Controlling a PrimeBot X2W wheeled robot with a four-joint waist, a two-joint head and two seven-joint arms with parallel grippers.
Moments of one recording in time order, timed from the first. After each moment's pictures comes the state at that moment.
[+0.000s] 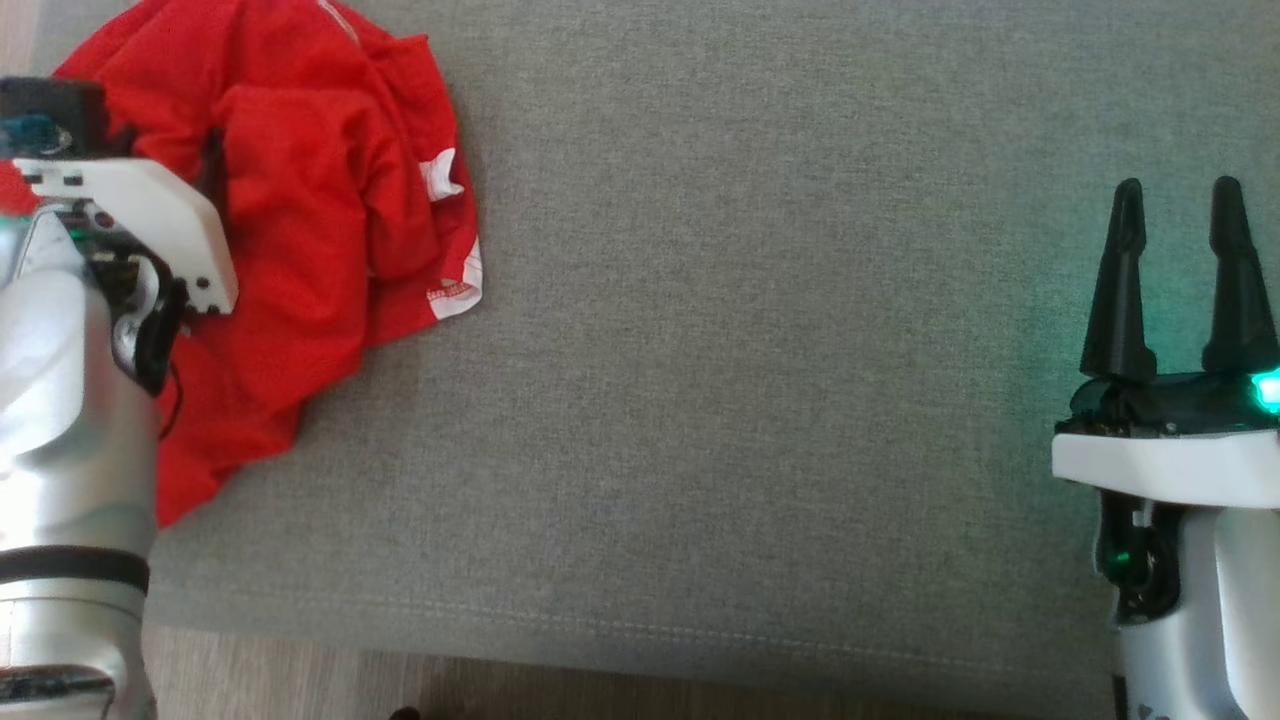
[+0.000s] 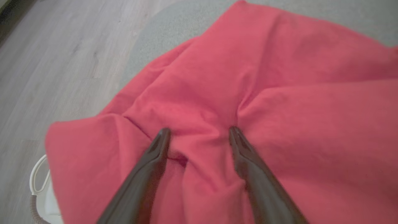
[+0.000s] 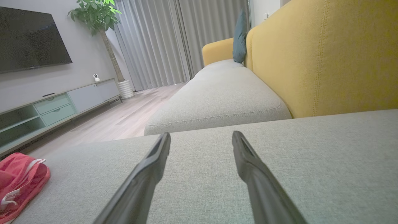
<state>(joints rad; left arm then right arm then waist) -0.81 0.26 -0.09 0.82 -0.11 -0.10 0.13 -0.18 -0.04 -0.06 -0.04 0.20 0.12 -0.26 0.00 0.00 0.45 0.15</state>
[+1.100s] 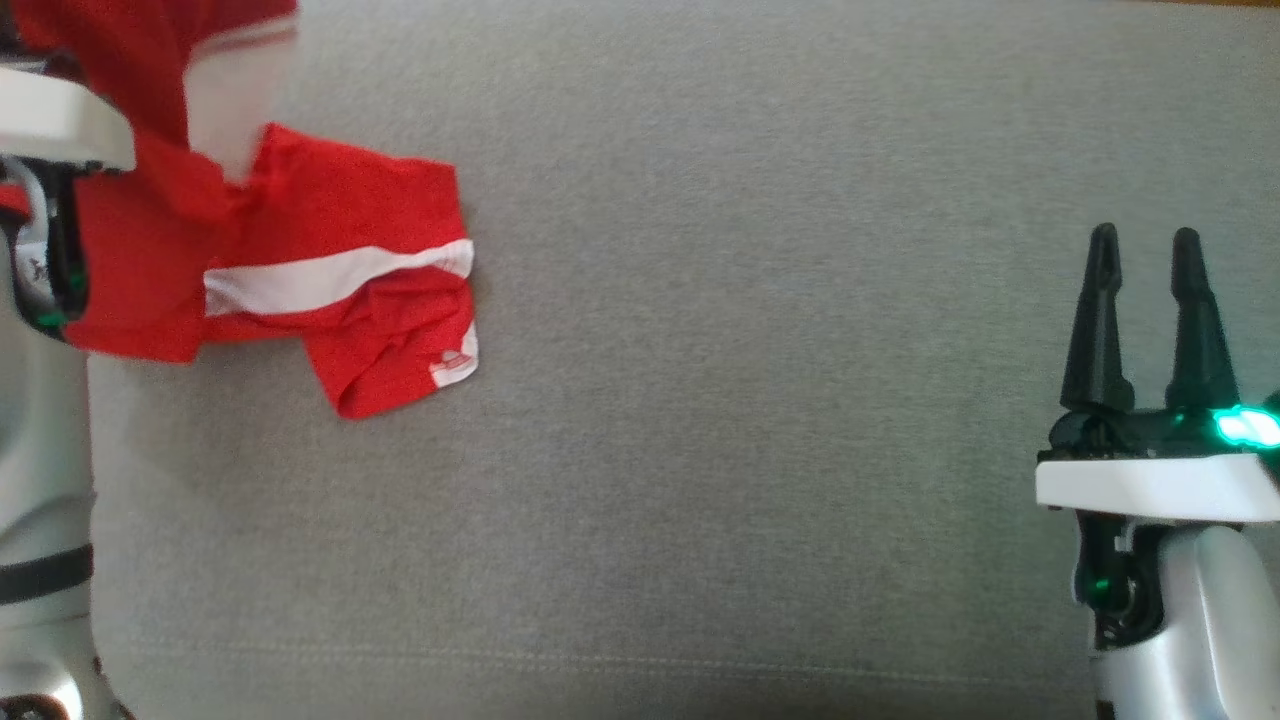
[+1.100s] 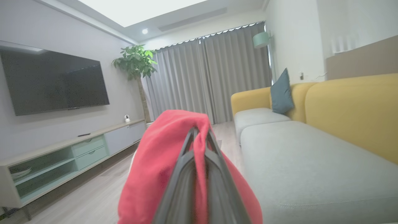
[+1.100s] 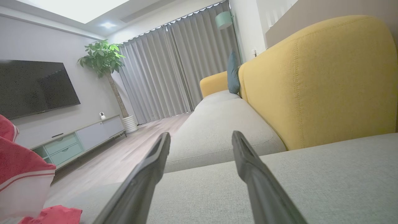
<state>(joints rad) -0.76 0.32 -0.05 0.37 -0.12 0.05 -0.21 -0.15 -0.04 -0.03 0.03 0.32 0.12 -0.26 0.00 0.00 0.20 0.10</state>
